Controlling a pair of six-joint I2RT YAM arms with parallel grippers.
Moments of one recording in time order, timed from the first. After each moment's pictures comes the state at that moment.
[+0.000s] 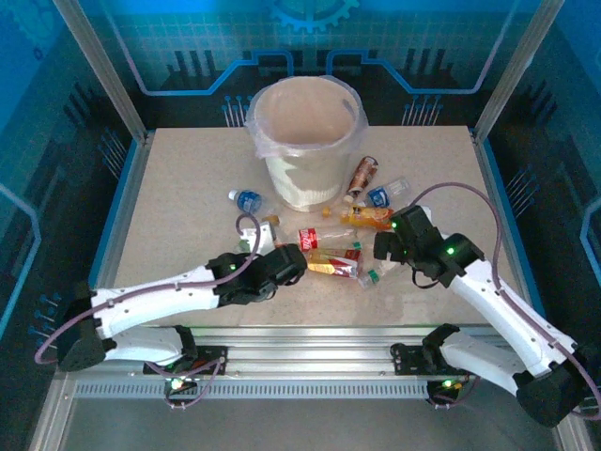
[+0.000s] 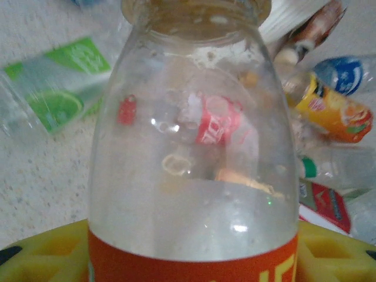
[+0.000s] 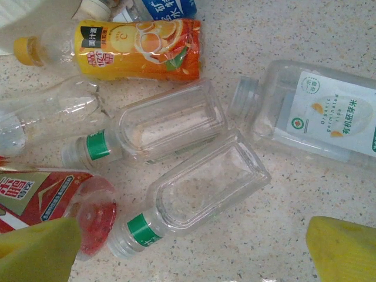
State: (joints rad) left arm -1.08 1.21 0.95 -0.69 -0.61 -1.28; right arm 0.54 0.98 0.93 -0.99 0.33 0.60
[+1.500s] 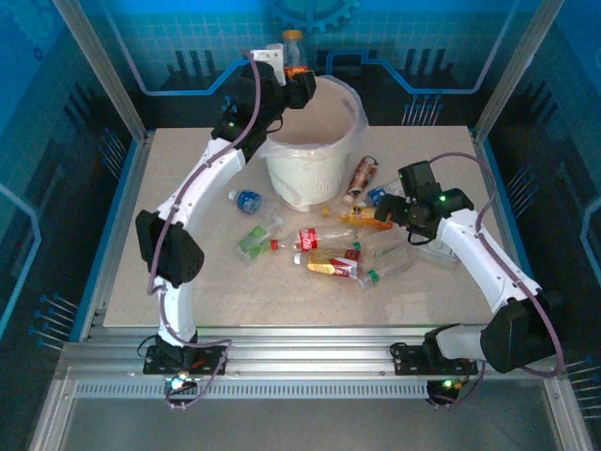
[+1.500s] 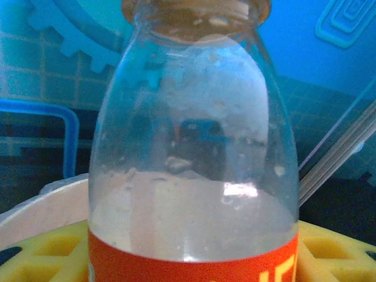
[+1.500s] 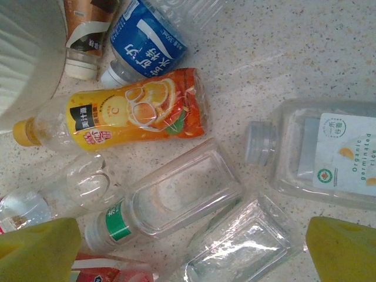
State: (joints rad) left arm -0.40 2.00 2.11 -0.22 -0.02 -0.37; right arm 0.27 1.31 1.15 -0.93 0.13 0.61
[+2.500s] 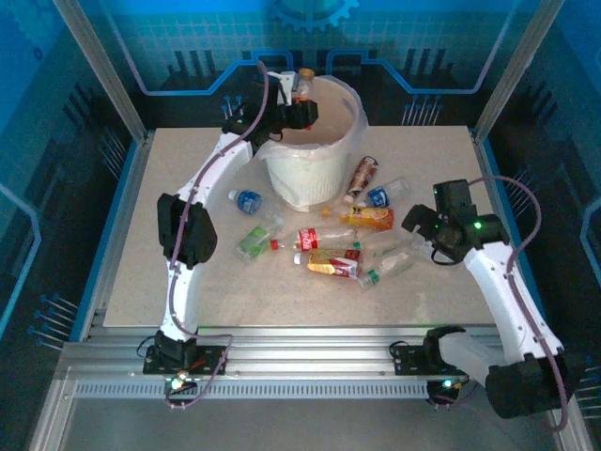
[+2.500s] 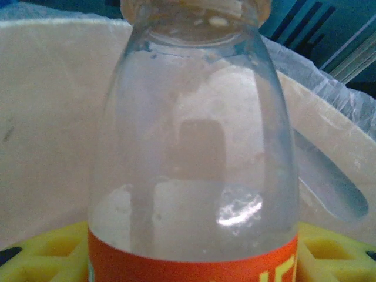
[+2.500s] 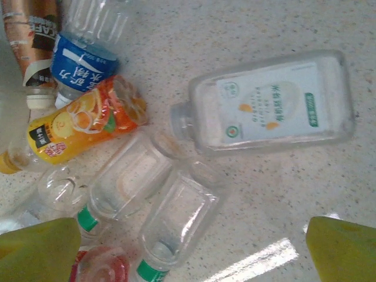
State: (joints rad) left arm -0.33 2.21 2.21 -0.41 0.24 -0.33; right arm 0.11 1.03 1.04 -1.06 0.12 0.72
